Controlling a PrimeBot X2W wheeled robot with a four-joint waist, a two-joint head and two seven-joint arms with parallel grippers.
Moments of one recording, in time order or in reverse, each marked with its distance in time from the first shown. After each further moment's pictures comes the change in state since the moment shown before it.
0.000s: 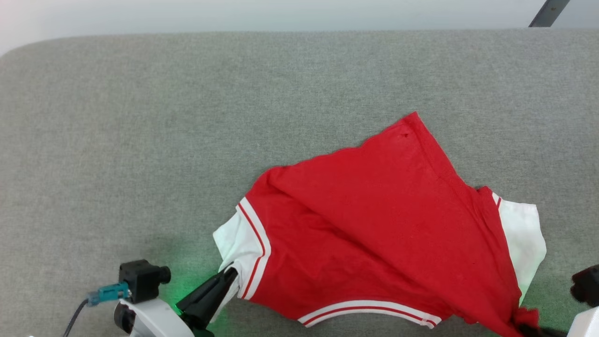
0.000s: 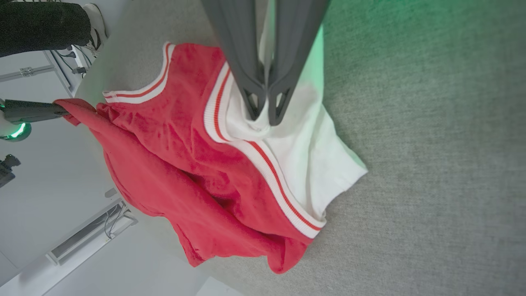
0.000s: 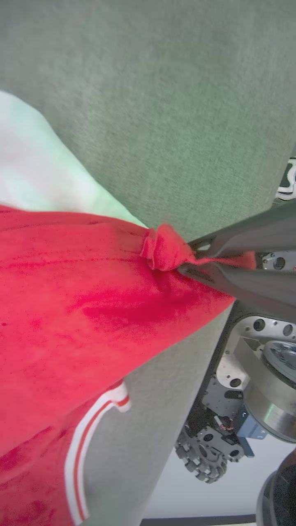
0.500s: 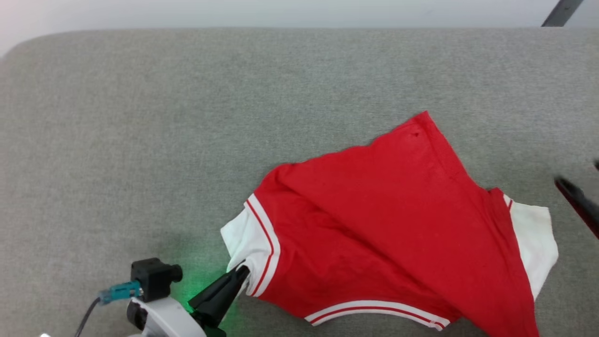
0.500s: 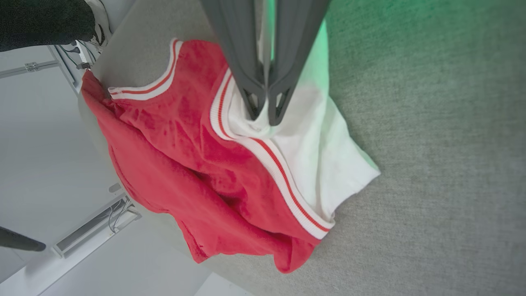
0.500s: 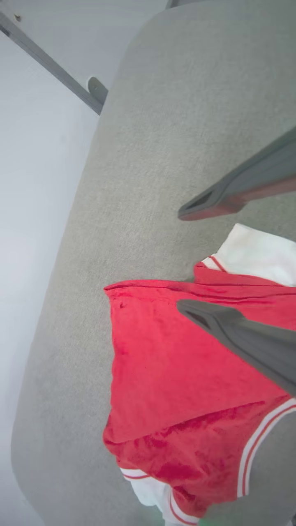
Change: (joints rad) left arm -0.007 -0.033 -0.001 -0.004 0.016 0.000 0.000; right arm -0.331 -0.131 -0.079 -0.096 0.010 0.000 -0.184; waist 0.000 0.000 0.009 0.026
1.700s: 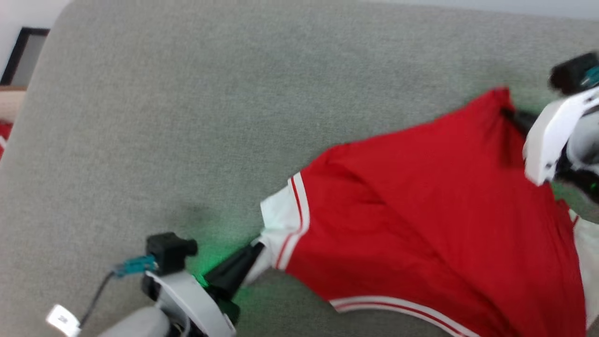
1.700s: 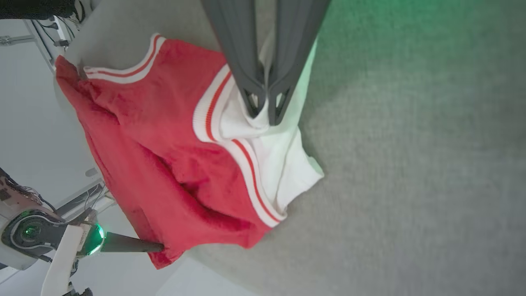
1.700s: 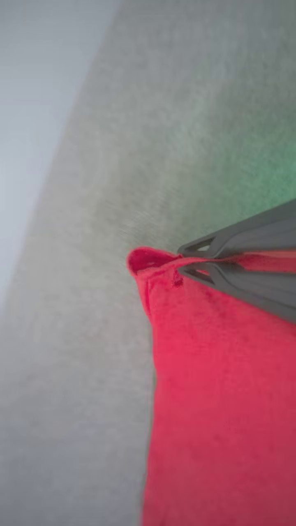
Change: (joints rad) left arm -0.112 -0.056 -0.062 0.027 -0.007 0.000 0.001; right arm -0.758 0.051 0.790 1.017 0.090 0.000 -0.402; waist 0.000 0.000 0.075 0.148
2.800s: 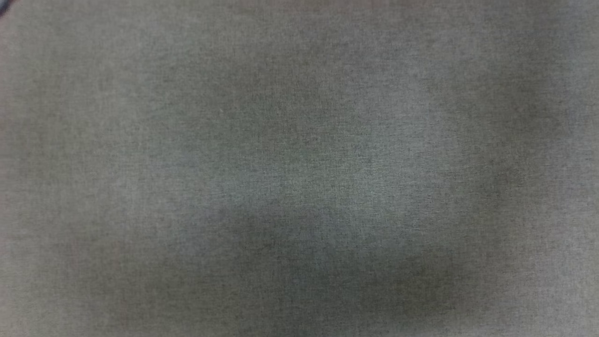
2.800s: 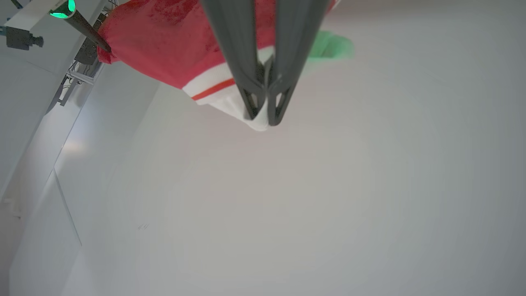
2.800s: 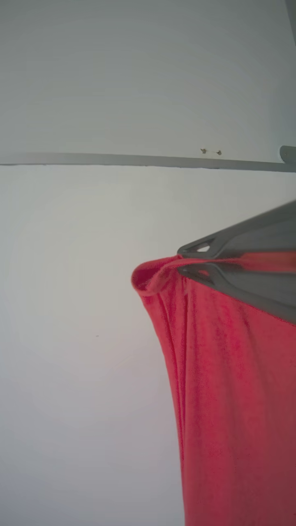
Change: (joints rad) left arm -1.180 -0.050 0.263 0.439 -0.235 -0.001 0.063; right arm -0.827 0.216 -0.507 0.676 -0.246 0.003 -0.624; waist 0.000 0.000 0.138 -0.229
